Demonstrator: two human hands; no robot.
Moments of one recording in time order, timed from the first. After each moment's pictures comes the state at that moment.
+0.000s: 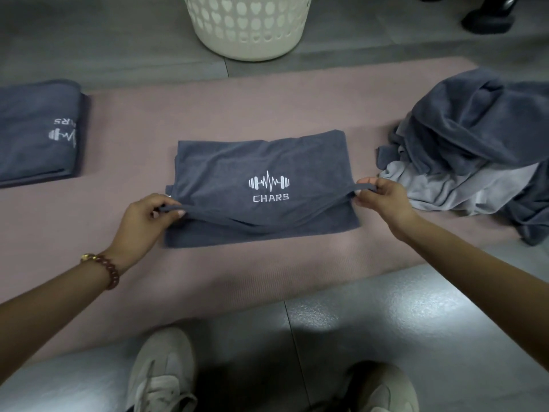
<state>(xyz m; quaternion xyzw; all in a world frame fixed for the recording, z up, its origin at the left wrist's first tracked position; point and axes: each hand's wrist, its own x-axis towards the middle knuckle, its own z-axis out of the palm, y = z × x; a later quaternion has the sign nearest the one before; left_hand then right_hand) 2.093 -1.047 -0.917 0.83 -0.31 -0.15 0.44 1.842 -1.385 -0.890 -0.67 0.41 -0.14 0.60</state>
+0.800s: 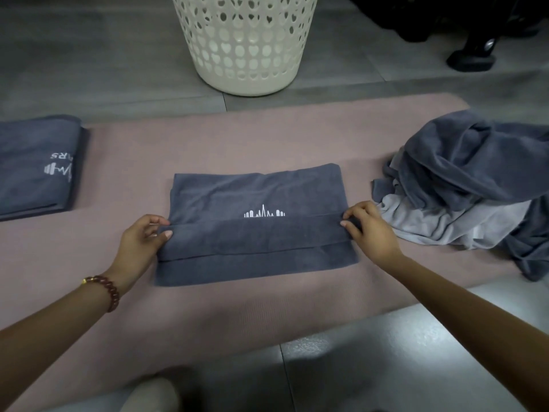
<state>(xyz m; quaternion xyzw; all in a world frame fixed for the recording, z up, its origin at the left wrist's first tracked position) 2.112 -1.076 -0.926 0.82 -0.17 -0.18 0.52 1.853 -1.409 -0.927 -0.92 0.30 -0.11 0.21</state>
